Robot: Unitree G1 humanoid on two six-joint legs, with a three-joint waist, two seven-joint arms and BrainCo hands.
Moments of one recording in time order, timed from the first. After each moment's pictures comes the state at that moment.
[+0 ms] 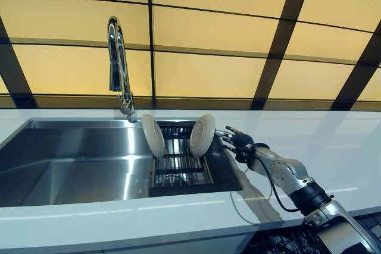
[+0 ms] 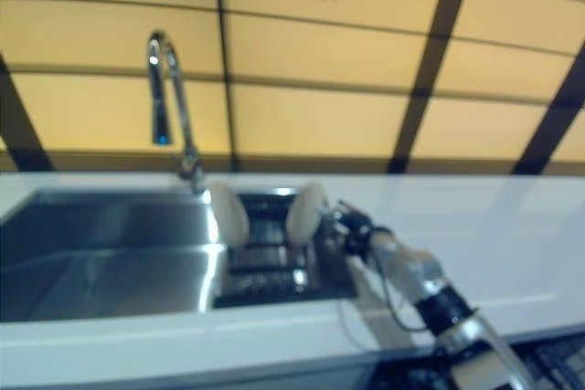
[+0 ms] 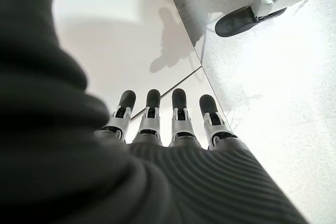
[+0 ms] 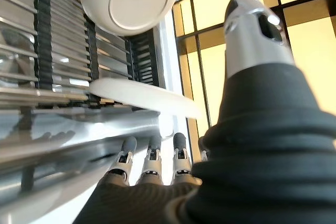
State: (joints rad) left arm -0.01 0.32 -0.34 1.16 -0.07 -0.11 0.06; right arm -0.76 -0.52 0.39 0.28 1.04 0.47 -0.31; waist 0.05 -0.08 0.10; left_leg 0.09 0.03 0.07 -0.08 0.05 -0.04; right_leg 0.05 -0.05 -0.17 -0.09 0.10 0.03
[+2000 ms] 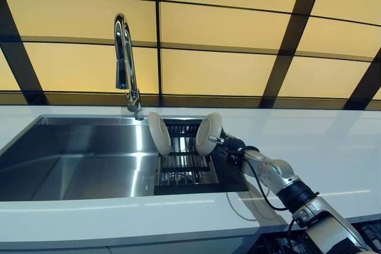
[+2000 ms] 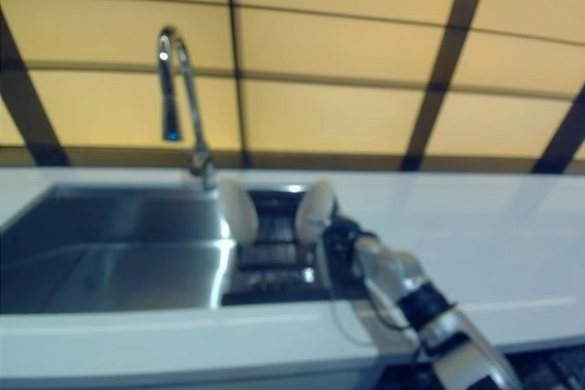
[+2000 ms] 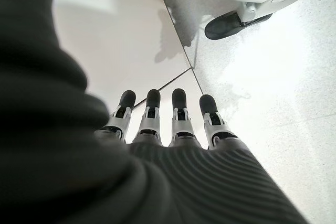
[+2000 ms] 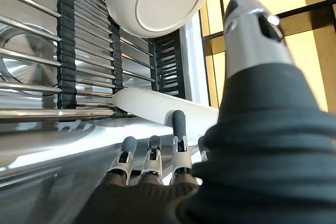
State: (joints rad) left arm -0.01 0.31 -0.35 1.15 -0.07 -0.09 0.06; right arm -0.81 -0.46 0.43 0.40 1.00 0.47 -0.35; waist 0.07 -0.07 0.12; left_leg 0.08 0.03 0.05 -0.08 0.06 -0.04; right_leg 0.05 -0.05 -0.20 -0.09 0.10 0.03
